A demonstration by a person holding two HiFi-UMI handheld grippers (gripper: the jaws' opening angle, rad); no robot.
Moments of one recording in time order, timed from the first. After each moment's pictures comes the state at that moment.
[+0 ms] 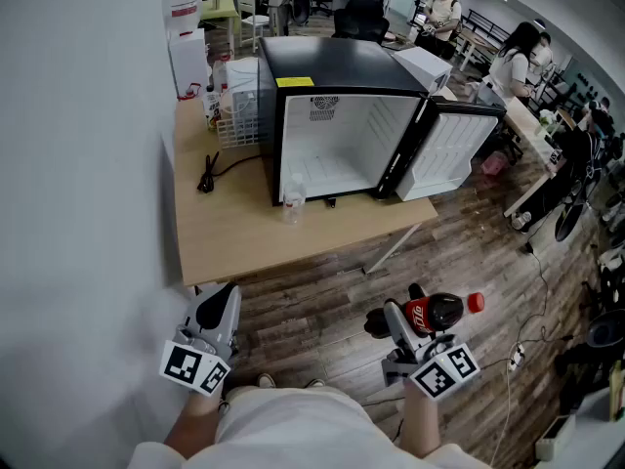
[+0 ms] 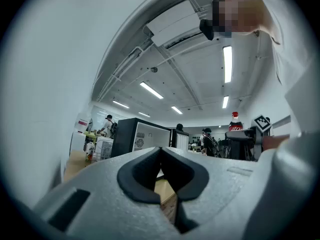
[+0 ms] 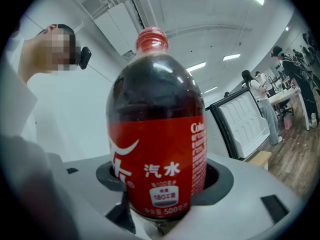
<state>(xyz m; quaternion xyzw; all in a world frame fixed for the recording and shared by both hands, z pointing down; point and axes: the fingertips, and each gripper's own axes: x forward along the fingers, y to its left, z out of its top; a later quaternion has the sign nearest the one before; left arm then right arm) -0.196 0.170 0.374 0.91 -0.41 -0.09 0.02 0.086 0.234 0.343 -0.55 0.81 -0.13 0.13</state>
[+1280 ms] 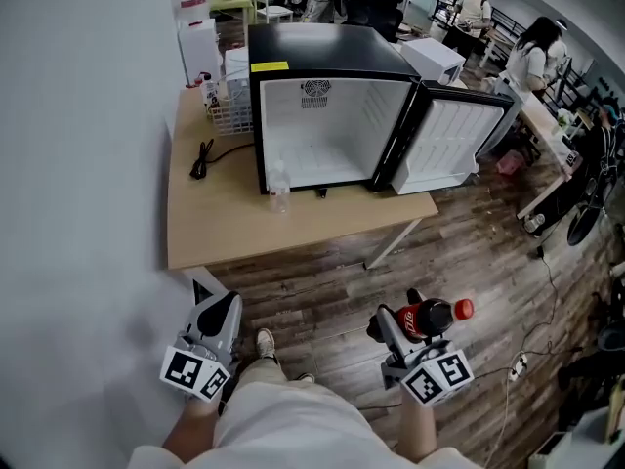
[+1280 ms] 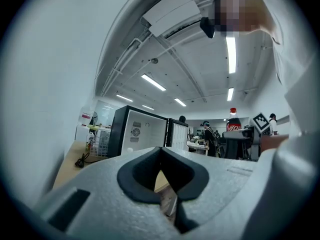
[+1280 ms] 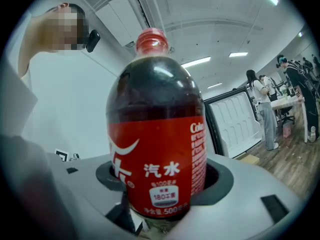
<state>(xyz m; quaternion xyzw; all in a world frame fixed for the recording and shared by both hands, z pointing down) -0.116 0.204 0.407 0.90 -0.44 -0.04 0.05 0.165 0.243 0.381 -0.55 0.82 -0.13 0.06</state>
